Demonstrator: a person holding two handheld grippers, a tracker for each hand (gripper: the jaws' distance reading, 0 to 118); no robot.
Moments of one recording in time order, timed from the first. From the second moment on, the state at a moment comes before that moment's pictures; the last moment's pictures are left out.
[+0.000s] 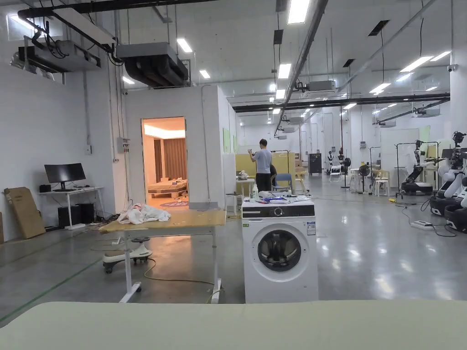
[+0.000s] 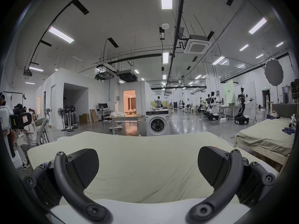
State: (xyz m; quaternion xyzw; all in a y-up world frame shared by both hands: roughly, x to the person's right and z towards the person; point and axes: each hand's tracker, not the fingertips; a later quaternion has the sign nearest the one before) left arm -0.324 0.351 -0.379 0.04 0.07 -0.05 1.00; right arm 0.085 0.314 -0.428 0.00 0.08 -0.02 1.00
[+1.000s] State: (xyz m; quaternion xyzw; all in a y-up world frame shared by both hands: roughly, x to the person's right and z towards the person) left arm -0.329 0.346 -0.388 0.01 0.04 -0.01 1.00; right arm 0.090 0.316 -0.437 -0.03 0.08 -0.06 0.99
